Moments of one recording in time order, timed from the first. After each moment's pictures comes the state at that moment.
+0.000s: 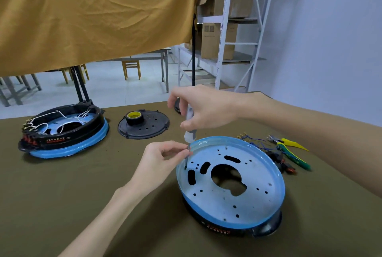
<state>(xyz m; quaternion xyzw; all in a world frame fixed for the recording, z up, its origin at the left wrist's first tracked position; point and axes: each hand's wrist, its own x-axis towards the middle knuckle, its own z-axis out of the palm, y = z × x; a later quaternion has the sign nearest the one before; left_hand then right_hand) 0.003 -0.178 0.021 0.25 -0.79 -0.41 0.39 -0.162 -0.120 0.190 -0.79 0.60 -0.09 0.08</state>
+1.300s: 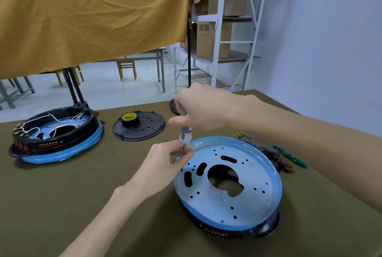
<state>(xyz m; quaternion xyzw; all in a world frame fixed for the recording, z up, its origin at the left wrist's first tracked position) -0.008 -0.169 0.032 0.28 -0.84 -0.34 0.33 -0.151 -0.113 0.188 -0.74 0.66 -0.03 -0.09</state>
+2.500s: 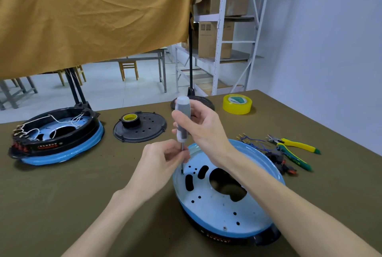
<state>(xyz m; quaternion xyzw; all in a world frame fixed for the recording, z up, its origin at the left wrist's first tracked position) -0.005 -0.172 0.034 0.28 -0.81 -0.36 0.37 -0.151 -0.123 0.090 -0.52 0.46 -0.65 0.29</state>
